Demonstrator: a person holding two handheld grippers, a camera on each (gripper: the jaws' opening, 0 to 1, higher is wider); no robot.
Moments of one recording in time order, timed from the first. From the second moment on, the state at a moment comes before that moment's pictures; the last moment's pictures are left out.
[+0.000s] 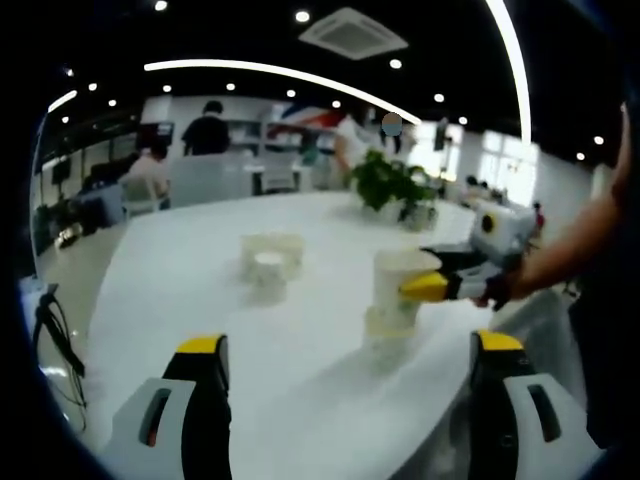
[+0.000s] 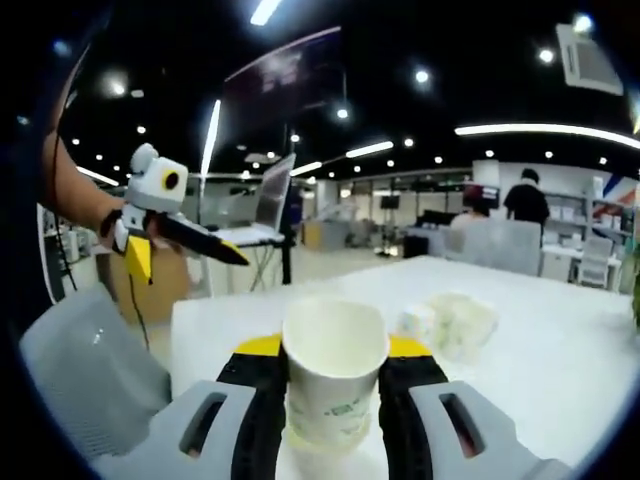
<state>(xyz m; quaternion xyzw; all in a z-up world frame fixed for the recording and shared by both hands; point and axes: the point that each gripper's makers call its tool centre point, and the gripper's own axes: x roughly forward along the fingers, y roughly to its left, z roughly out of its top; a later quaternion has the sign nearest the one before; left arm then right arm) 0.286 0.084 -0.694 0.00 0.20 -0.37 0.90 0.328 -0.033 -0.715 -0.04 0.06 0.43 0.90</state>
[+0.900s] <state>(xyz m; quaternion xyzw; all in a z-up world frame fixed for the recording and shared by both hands) 0.286 0.087 -0.695 0.00 0.21 -0.37 0.90 0.321 -0.031 -0.770 -0.07 0.13 0.44 0.89</state>
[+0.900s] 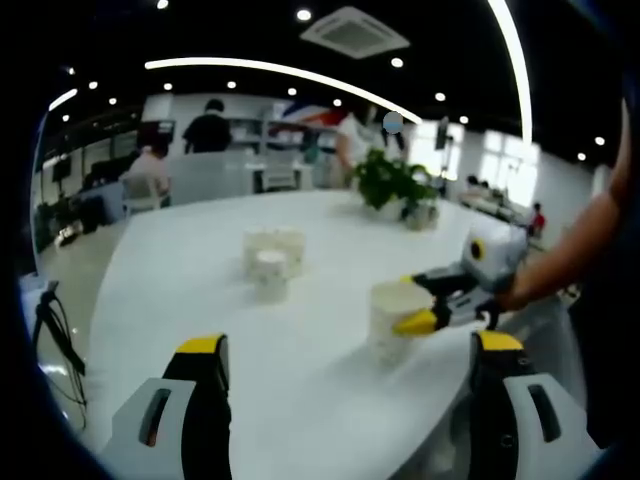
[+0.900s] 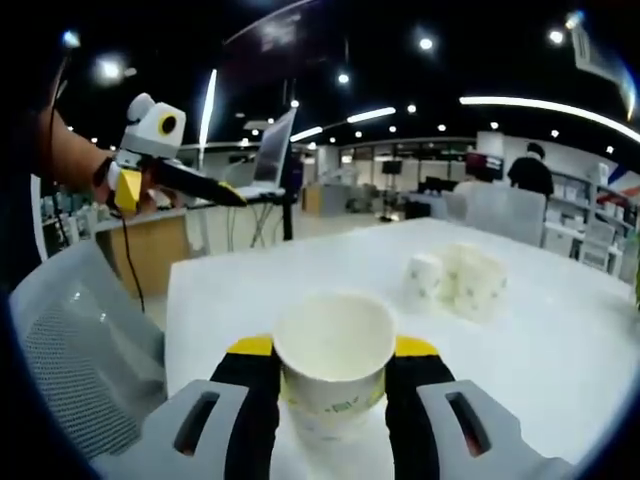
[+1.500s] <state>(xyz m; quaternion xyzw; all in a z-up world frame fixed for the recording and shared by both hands) 0.293 0.079 -0.691 0.00 0.19 -0.37 0.91 0.329 -0.042 -0.744 -0.04 0.14 0.44 0.89</state>
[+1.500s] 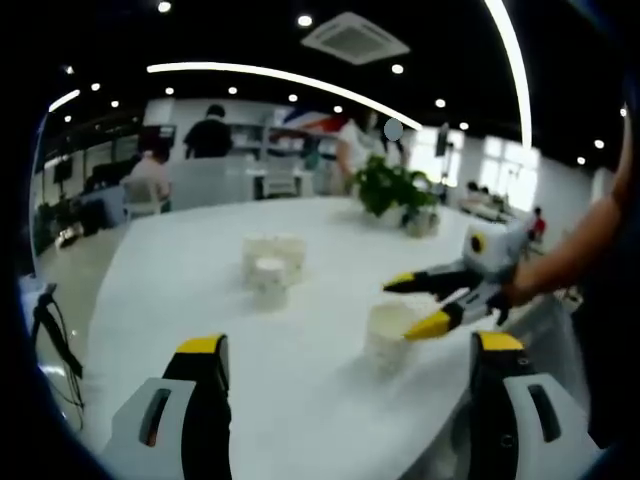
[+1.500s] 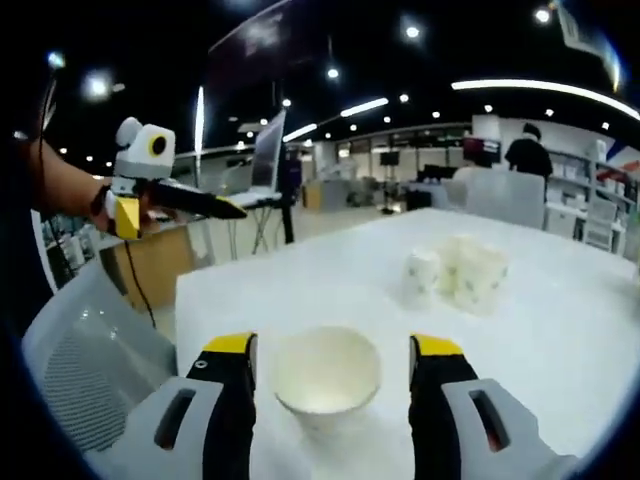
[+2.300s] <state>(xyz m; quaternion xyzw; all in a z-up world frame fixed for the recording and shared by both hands) 0.319 0.085 -0.691 -0.02 0.15 -0.35 0.92 0.344 -0.142 -0.695 -0.05 0.13 0.39 0.91</state>
